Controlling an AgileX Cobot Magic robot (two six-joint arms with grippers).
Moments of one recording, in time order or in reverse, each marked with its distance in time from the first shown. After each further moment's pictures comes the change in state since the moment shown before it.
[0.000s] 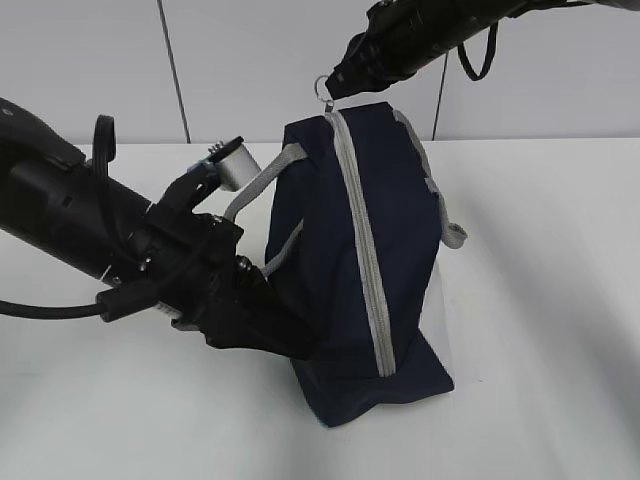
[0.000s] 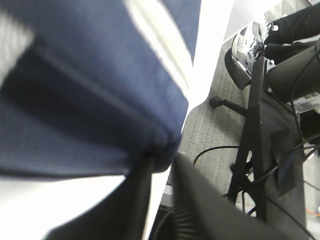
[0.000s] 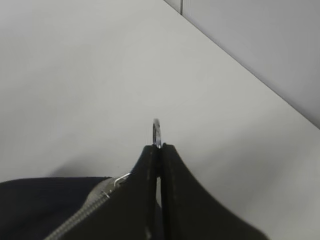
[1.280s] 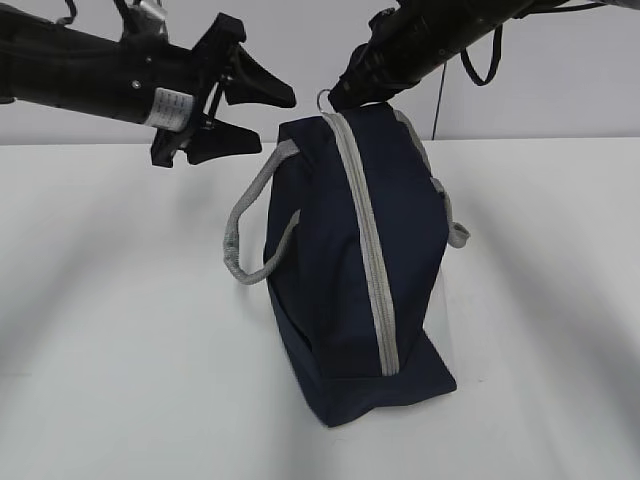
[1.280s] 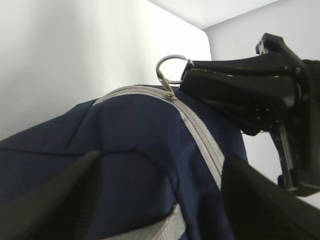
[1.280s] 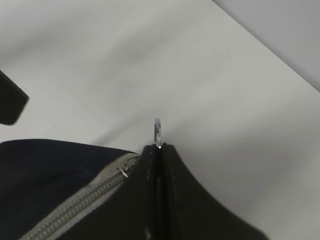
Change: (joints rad) left arm 0.202 0.140 -0.367 -0.187 -0.202 -0.683; right arm -0.004 0.000 -0.002 -0.008 0.086 0.004
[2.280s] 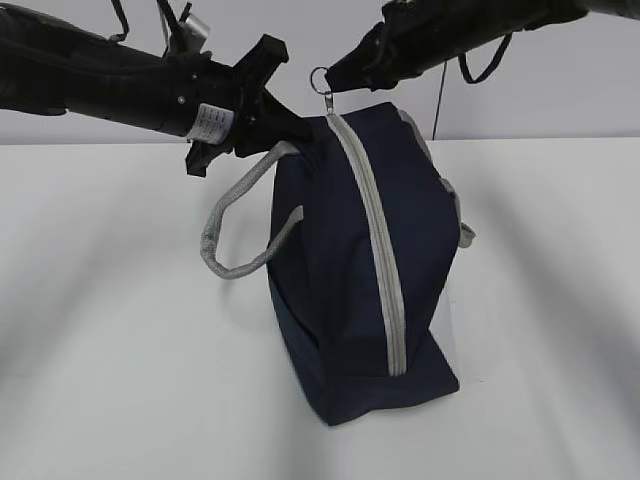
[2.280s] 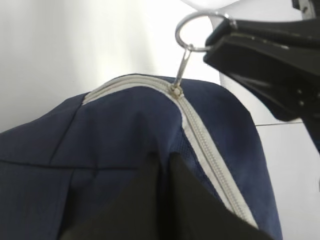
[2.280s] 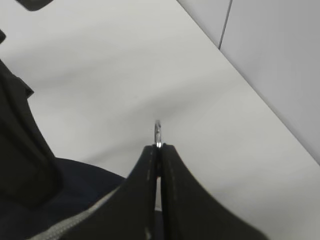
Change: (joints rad) left arm -0.070 0.080 -0.061 -0.002 -0.036 0.000; right arm -0.077 0.033 0.000 0.314 0.038 -0.435
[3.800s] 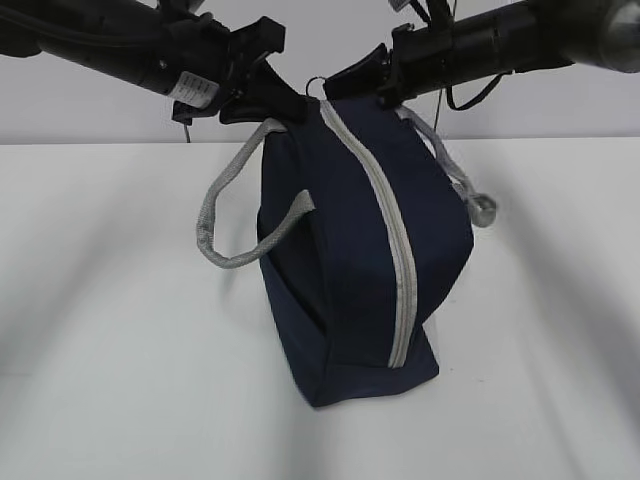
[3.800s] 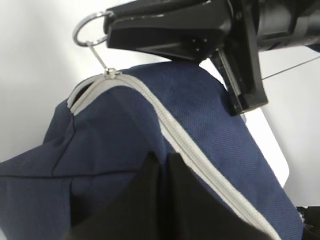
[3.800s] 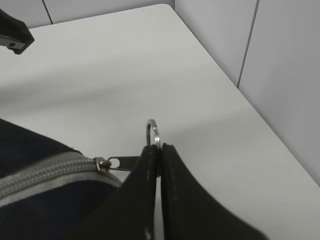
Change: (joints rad) left arm 0.006 -0.027 -0.138 0.282 0.116 0.037; right arm -0.078 0.175 -0.094 0.277 0.144 -0.281
